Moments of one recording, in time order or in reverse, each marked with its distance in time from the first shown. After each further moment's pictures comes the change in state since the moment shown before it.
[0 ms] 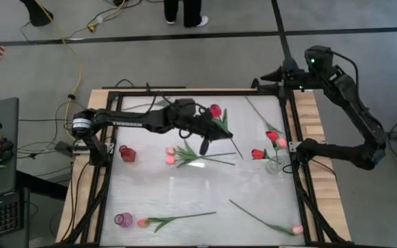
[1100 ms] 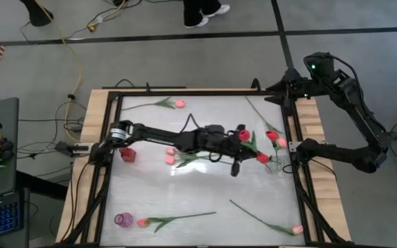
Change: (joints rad) left arm -0.157 0.416 0.351 0.182 -0.188 -0.014; right arm 0.003 -0.047 -0.001 -0.218 -0.001 -0.107
